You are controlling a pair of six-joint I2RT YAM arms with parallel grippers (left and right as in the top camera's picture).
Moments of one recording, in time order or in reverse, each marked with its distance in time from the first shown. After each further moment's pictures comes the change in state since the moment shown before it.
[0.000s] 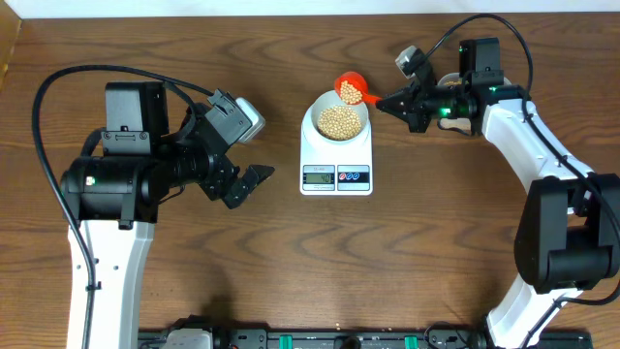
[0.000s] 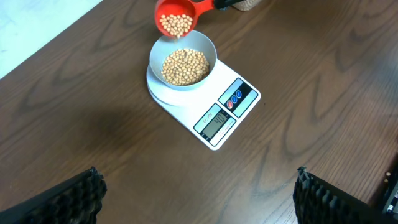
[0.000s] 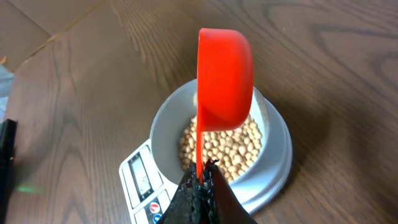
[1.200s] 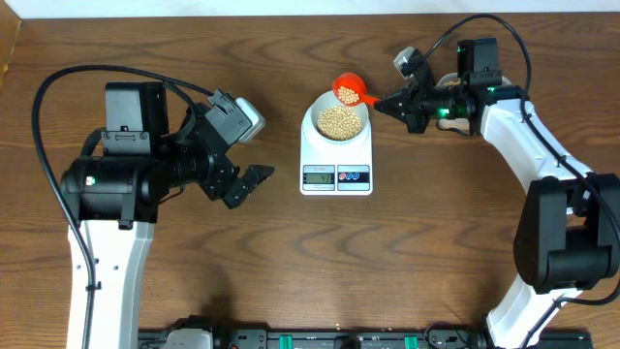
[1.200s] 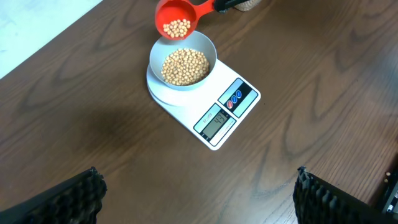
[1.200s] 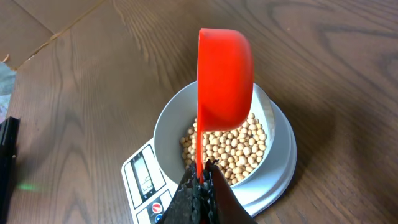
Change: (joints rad) left arm 0.000 0.000 0.000 0.000 0.000 0.000; right arm 0.006 0.000 0.000 -0.008 0.005 -0.007
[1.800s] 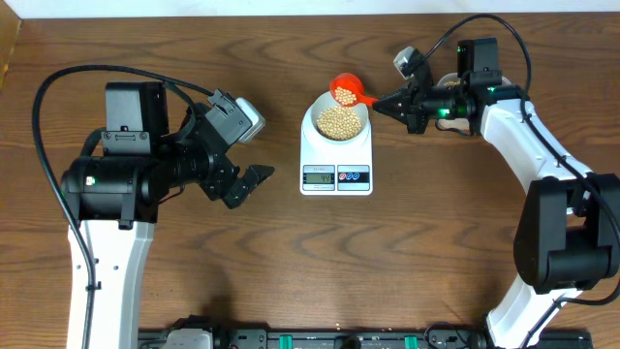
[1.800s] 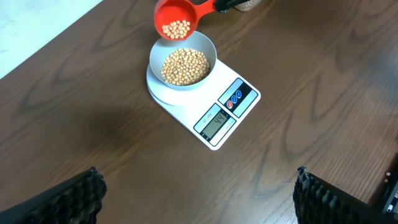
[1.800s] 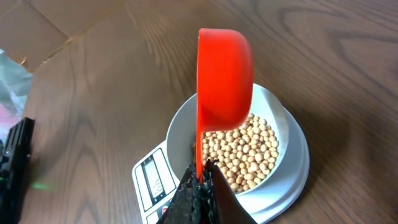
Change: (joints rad) left arm 0.000 0.000 0.000 0.000 0.000 0.000; right arm 0.000 0.000 0.000 -0.004 -0.036 0.000
